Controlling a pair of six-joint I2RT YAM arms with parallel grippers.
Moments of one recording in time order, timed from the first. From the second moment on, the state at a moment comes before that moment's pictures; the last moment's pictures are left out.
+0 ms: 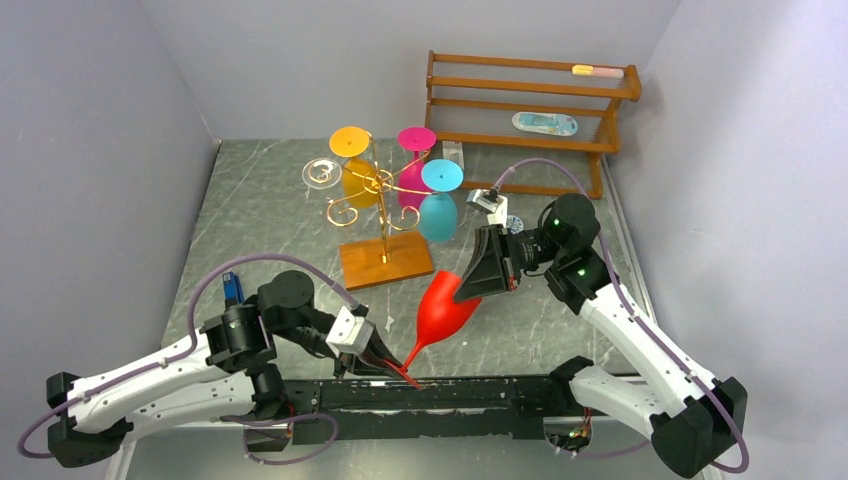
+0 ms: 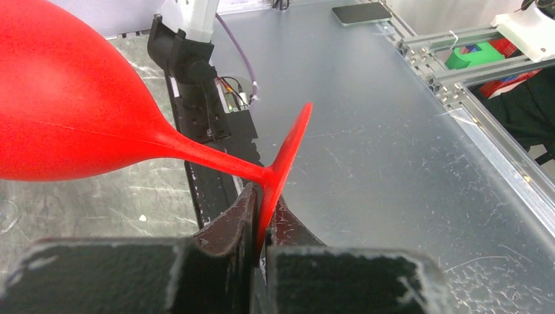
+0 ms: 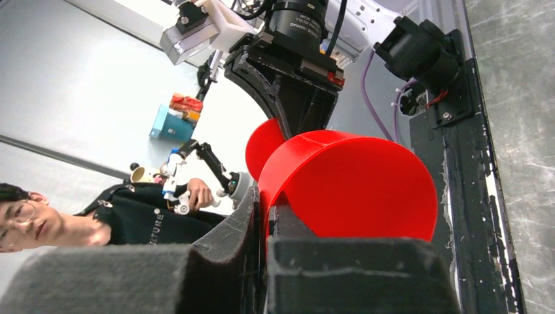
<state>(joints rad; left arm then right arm) -1.14 0.69 0.74 -0.23 0.77 0.06 0.49 0.97 0.84 0.20 -1.37 1.04</state>
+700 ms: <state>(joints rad) -1.13 0.74 0.76 -0.30 0.69 0.01 0.49 0.95 0.83 0.10 -1.33 0.94</state>
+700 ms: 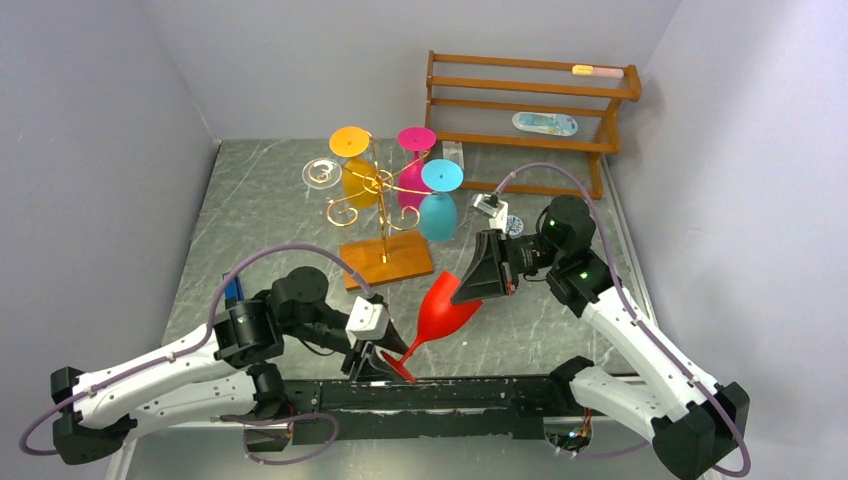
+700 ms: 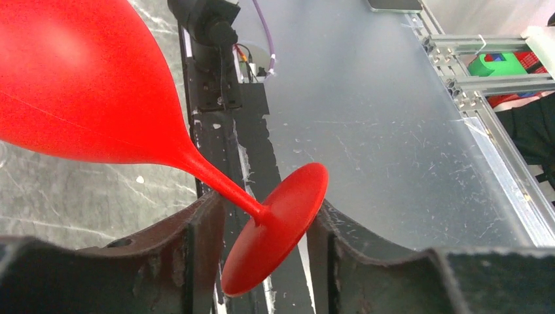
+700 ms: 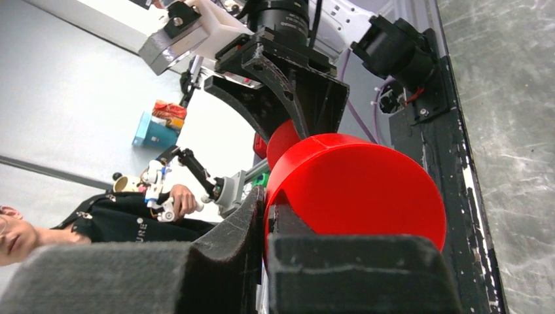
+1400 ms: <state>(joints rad) -1.13 0.72 0.81 -0.41 0.38 -0.06 0.50 0.96 0.95 -0.54 -0.79 0.46</state>
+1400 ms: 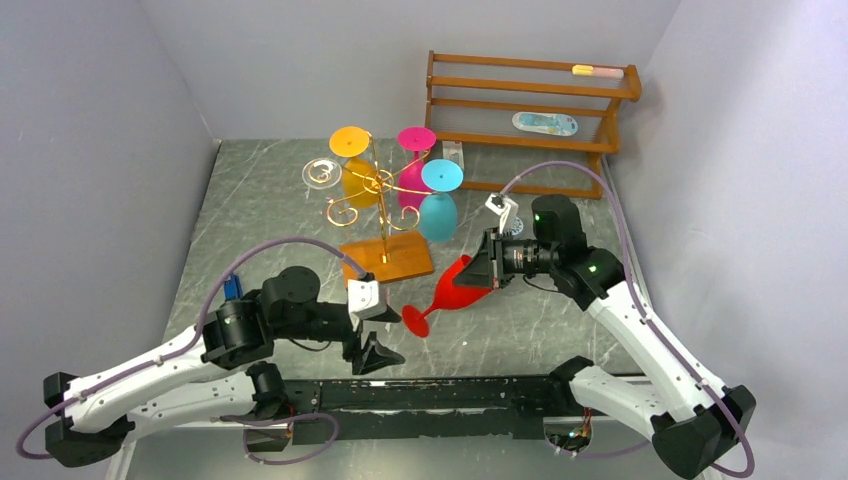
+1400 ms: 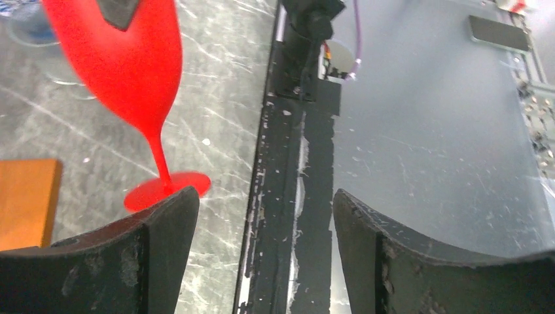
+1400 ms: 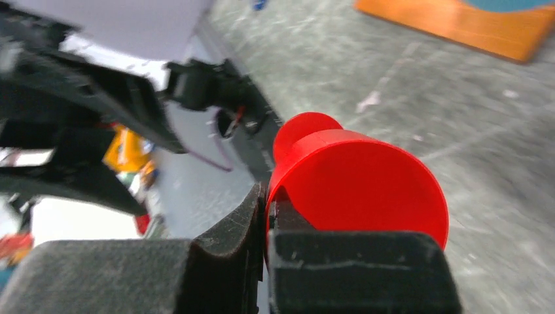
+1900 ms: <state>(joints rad) -1.13 0.50 0.73 -0.41 0.08 -0.23 0.50 1.00 1.01 -0.88 -0.02 0.39</state>
